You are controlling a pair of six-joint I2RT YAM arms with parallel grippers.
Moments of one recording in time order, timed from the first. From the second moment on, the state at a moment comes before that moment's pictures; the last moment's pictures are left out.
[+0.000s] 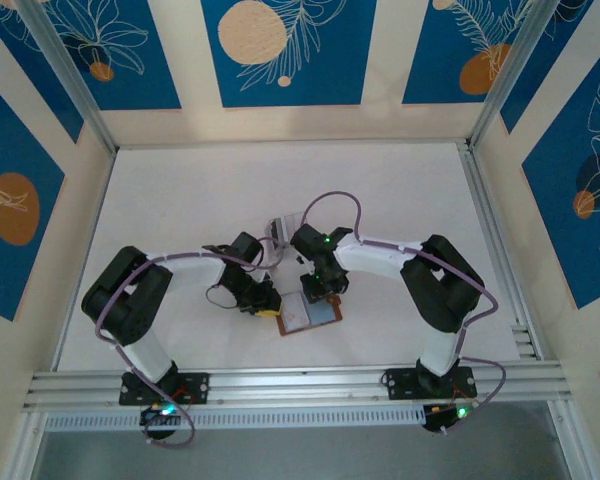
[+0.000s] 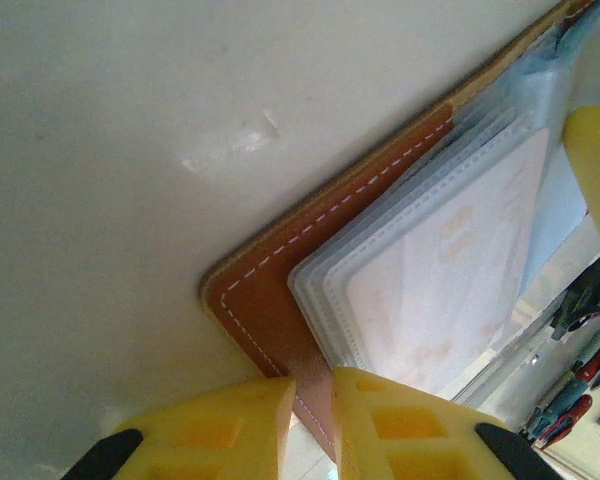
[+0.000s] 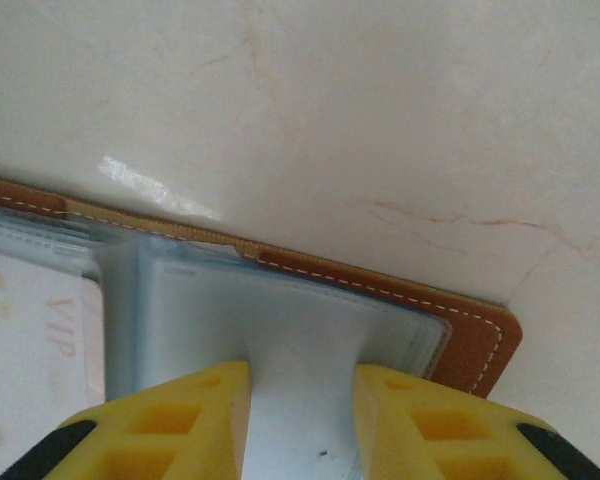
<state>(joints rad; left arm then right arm) -0.61 1.69 0.80 -0.47 0.66 -0.54 0.81 1.80 1.13 -0.81 -0.07 0.35</state>
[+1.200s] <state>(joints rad) -0.61 1.69 0.78 -0.41 0.67 -0.56 0.89 1.80 1.27 -0.88 -0.19 0.46</state>
